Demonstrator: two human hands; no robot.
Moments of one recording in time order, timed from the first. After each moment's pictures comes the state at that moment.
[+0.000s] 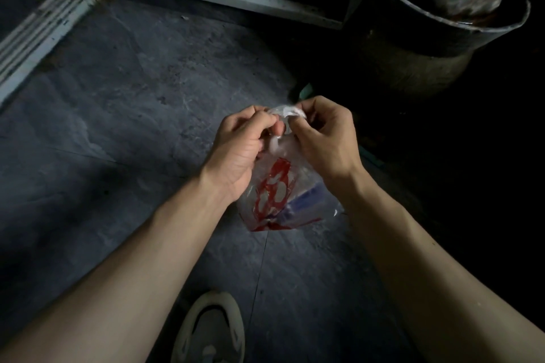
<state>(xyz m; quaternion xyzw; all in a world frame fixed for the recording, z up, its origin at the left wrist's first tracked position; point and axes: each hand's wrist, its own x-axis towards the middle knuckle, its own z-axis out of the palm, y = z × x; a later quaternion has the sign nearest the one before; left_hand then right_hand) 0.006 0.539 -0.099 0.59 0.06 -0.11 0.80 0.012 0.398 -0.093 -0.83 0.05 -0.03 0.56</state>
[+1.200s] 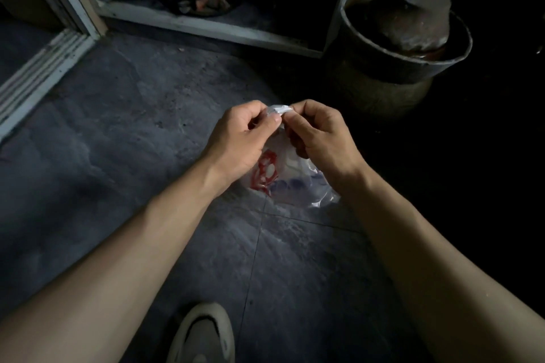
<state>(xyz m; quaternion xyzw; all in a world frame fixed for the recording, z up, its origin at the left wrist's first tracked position) 0.017 0.529 -0.051 0.79 -0.07 -0.01 0.60 0.012 0.373 -0.037 -0.76 -0.02 0.05 0.65</state>
